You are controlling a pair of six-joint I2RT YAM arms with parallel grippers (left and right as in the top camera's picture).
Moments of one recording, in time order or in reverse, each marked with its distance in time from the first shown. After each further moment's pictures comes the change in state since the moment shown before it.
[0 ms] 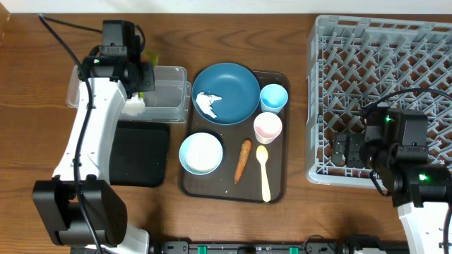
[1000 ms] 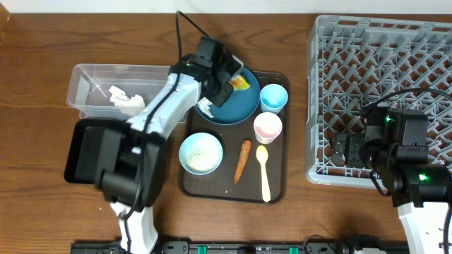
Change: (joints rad) left arm -0.359 0.276 0.000 0.267 0.250 0.401; right arm 0.000 0.000 0.000 0.002 0.000 0.000
